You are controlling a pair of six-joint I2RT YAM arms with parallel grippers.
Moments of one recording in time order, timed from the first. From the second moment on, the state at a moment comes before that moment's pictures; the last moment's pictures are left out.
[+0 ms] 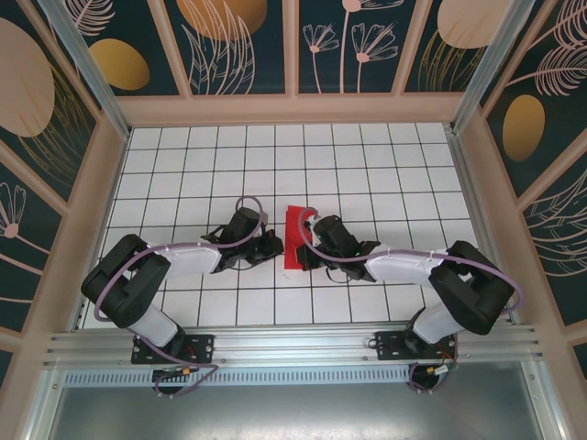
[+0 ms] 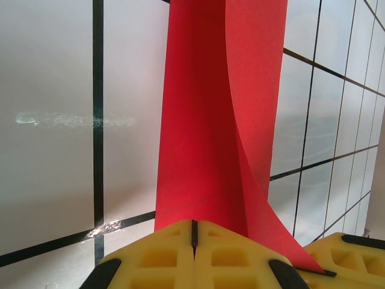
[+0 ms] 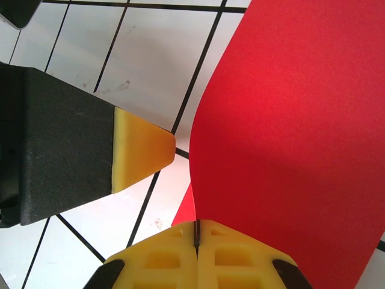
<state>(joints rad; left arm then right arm) -0.66 1.58 0.63 0.15 0.33 -1.00 0.86 1.48 0.62 0.10 -0.16 0.59</state>
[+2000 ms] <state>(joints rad) -0.69 1.75 0.72 0.16 0.34 -0.94 0.67 1.50 0.60 0.04 -0.30 0.49</state>
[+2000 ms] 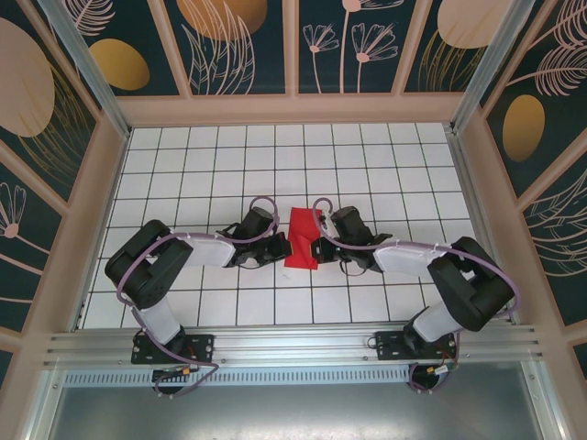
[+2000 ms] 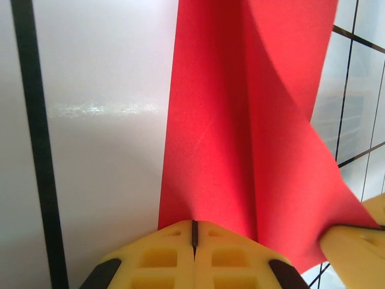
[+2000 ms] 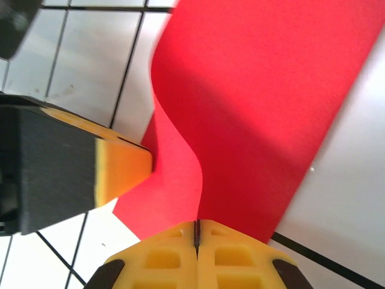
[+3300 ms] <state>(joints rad) -0.70 1.75 0.73 0.14 0.34 -0.90 0.60 1.65 0.73 -0.04 -0.36 0.28</state>
